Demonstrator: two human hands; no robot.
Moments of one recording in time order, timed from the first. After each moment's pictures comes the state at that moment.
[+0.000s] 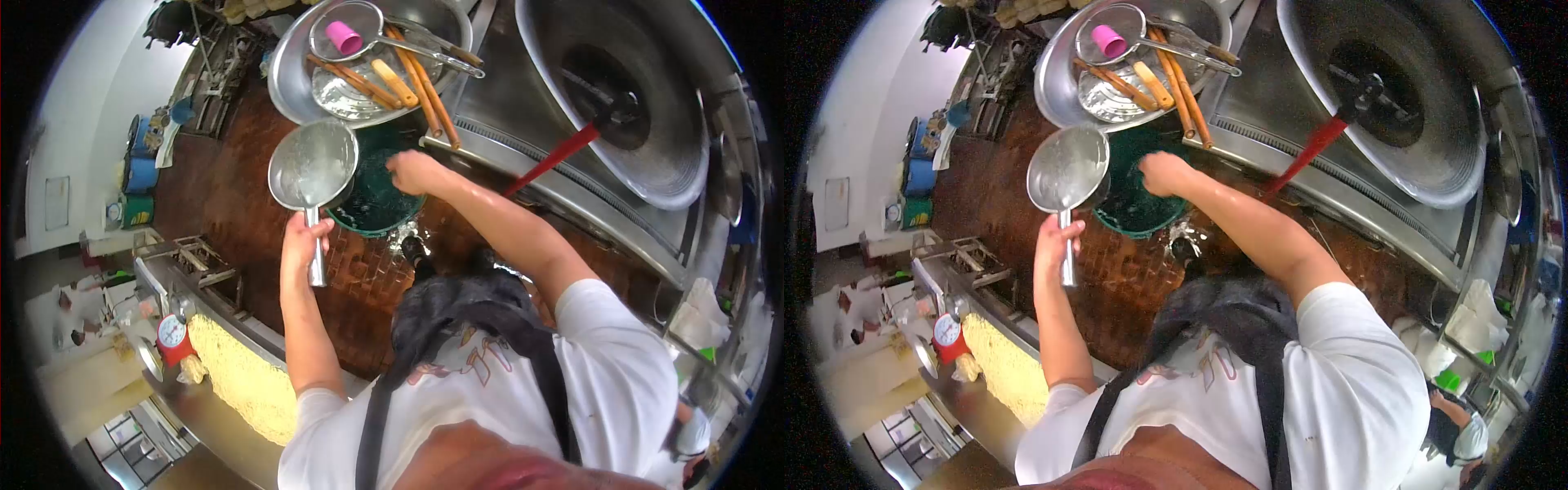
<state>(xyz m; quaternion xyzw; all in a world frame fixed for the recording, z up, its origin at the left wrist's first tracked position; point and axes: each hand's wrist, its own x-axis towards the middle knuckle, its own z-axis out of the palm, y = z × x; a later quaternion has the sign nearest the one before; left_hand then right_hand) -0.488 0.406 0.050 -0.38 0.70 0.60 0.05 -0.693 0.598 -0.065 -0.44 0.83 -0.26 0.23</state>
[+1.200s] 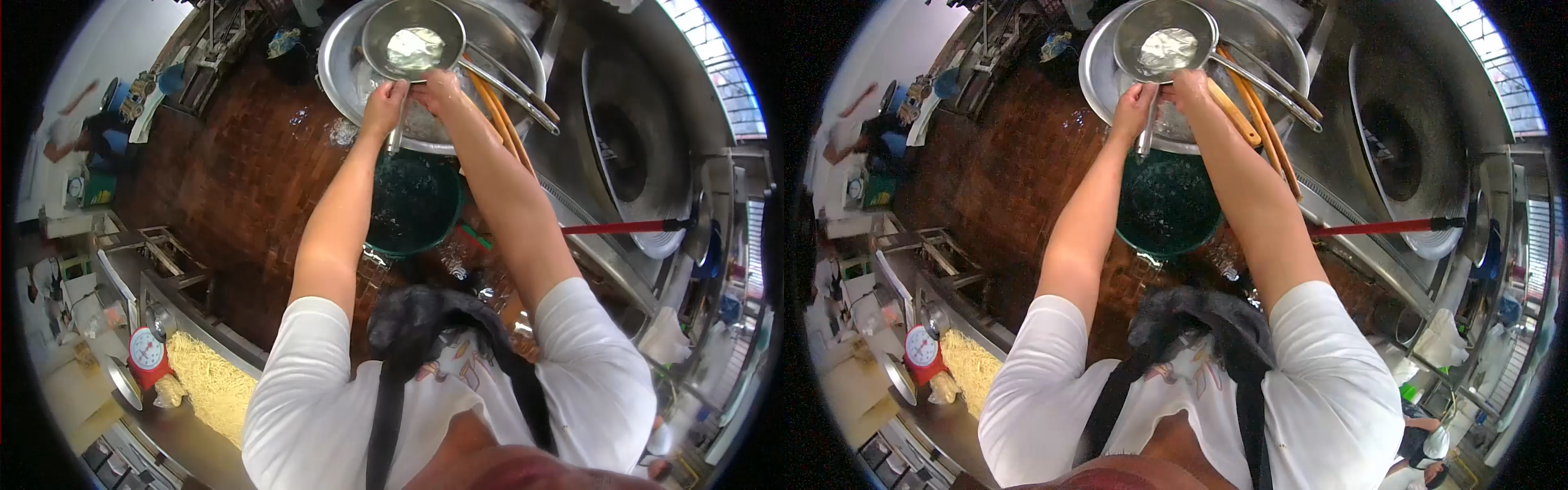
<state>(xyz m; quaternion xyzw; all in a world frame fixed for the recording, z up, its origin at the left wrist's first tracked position) -0.769 0.208 -0.079 -0.13 0.77 0.62 -0.11 -0.861 0.326 -0.043 0.12 0.57 -0.76 0.28</state>
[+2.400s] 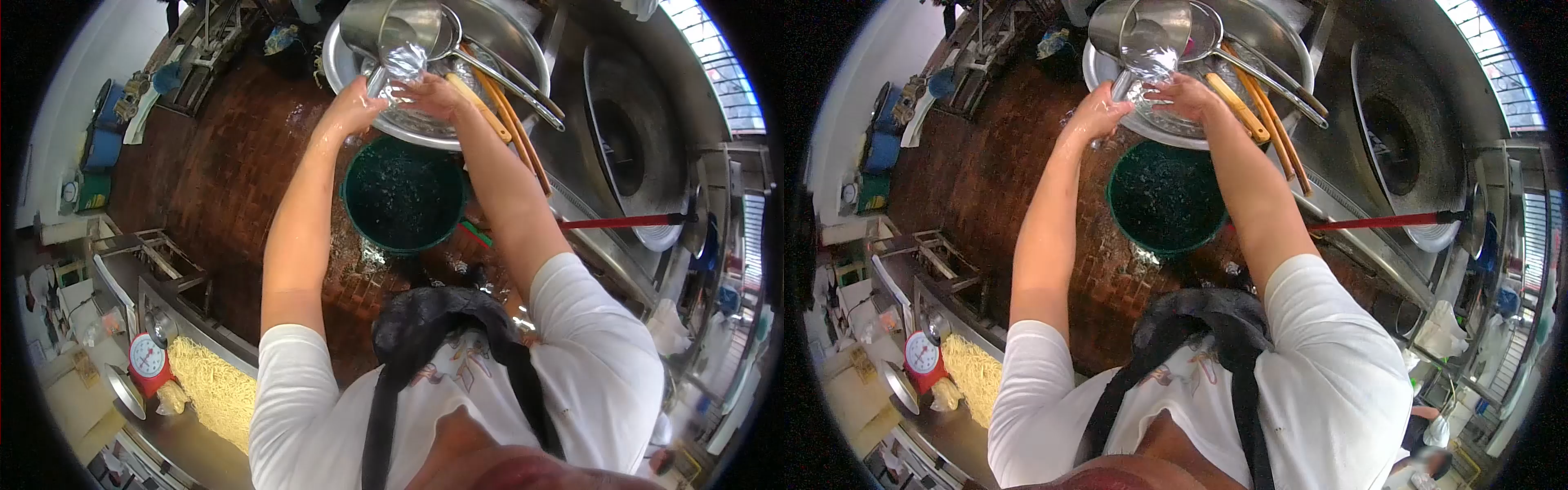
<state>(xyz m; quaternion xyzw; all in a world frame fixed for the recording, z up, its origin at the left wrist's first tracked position) -0.710 0.140 0.009 -0.11 0.88 0.46 0.03 -0.855 0.329 -0.092 -0.11 0.44 -0.77 0.45</state>
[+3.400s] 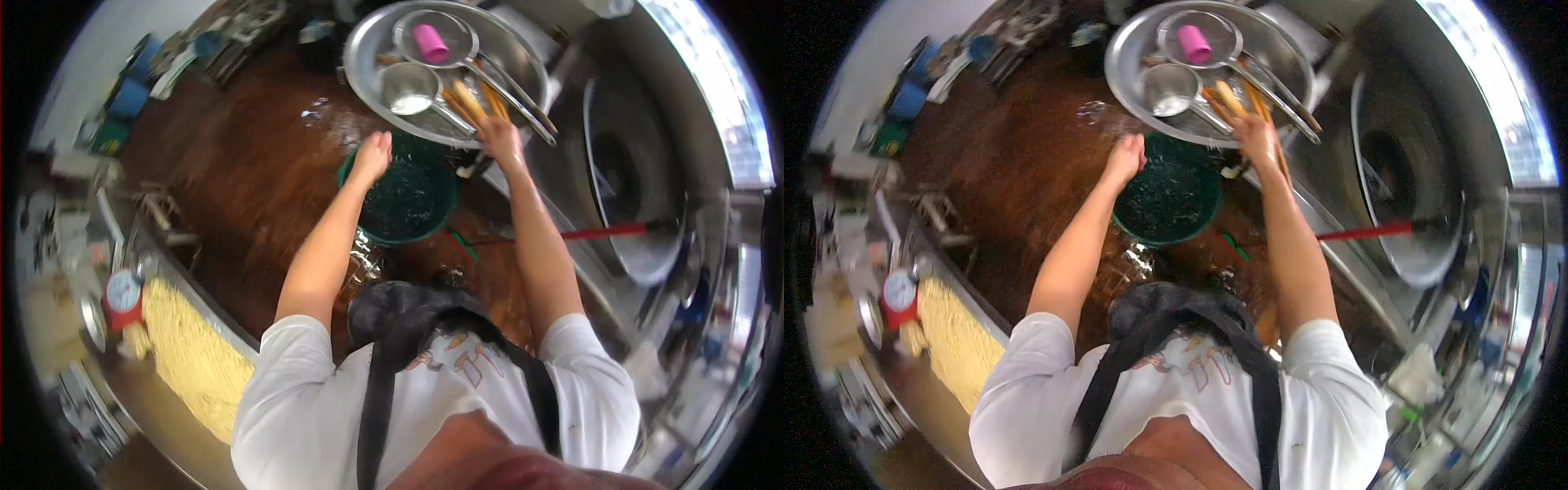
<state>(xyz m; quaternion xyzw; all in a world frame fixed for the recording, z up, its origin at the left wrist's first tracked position) -0.610 0.243 -0.127 -0.26 0.76 0.59 -0.06 -0.793 0.511 -0.048 -0.16 0.90 -0.39 0.12</state>
